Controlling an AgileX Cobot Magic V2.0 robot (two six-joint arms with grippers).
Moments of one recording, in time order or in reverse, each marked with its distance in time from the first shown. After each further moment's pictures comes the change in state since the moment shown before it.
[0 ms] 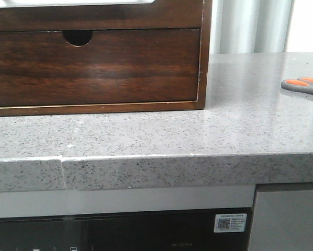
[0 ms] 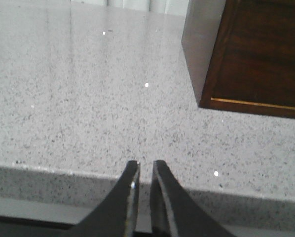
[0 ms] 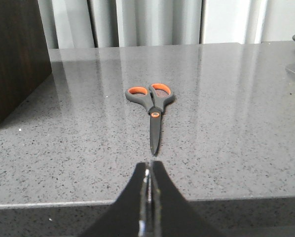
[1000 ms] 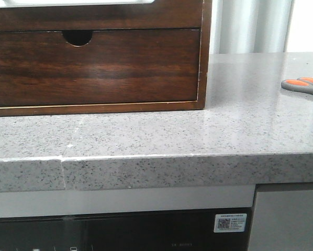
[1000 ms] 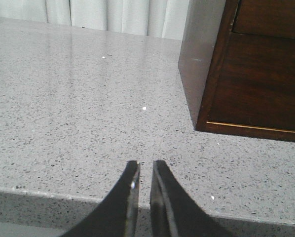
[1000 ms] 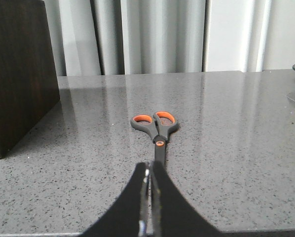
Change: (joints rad) left arm 0.000 0.000 0.000 0.002 -0.061 0.000; right arm 0.000 0.000 0.000 0.000 -0.094 0.000
